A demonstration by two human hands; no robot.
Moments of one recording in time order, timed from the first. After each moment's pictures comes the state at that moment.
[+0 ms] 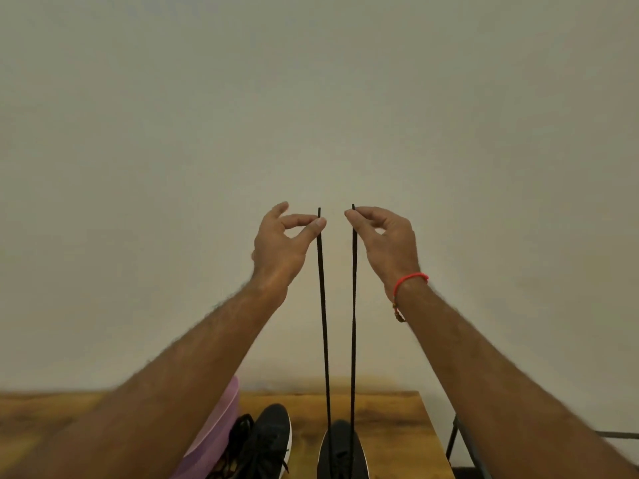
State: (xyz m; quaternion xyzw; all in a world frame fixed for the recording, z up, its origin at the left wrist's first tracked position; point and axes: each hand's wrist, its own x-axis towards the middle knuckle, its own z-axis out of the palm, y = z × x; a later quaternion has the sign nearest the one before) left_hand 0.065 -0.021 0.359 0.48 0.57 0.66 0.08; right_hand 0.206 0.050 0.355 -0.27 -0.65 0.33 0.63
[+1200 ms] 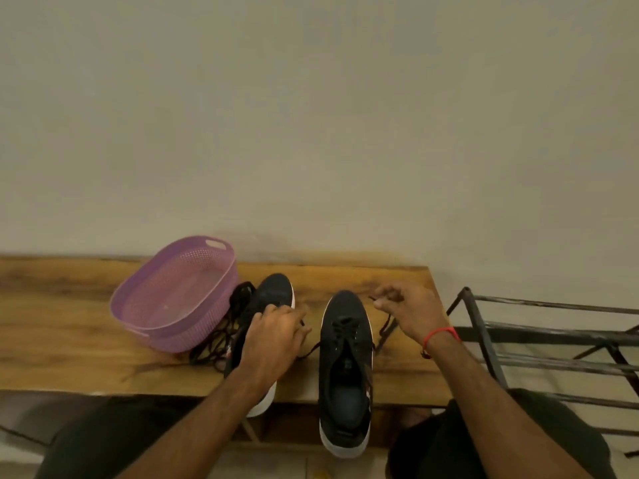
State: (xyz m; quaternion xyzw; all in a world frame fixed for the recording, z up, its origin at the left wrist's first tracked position) left_hand 0.030 -0.057 0.010 0.63 0.77 0.12 0.02; right_hand 0.249 0.062 0.048 -0.54 -0.76 0.31 0.19
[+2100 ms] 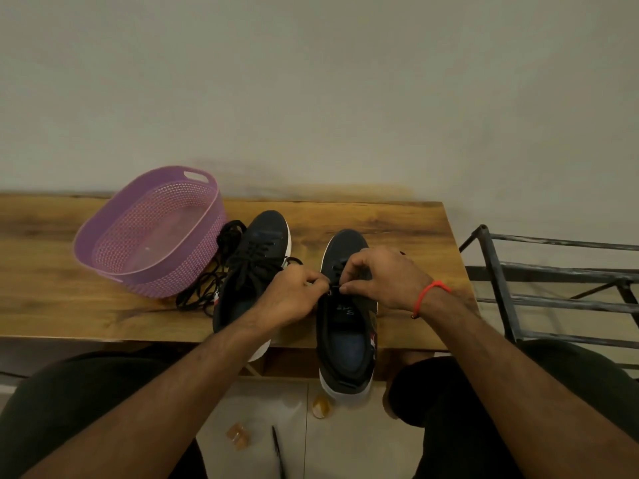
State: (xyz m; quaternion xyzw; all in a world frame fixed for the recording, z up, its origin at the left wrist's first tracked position) left_hand 0.051 -0.039 0.002 0.50 0.73 0.25 0.39; right_hand 0.217 0.047 0.027 -0.39 -0.86 0.31 0.01
